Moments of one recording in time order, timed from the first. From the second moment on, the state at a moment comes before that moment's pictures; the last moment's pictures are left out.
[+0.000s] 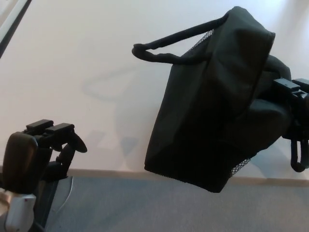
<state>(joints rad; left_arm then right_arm) -0.53 0.55 -0.43 1.19 0.80 -0.98 1.17 -0.70 -0.60 0.39 1.14 -0.78 -0.84 -0.82</state>
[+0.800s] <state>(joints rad) -0.60 0.56 -0.54 1.00 0.92 -0.83 1.31 -1.20 -0.58 0.42 1.10 -0.78 -0.65 -0.56</state>
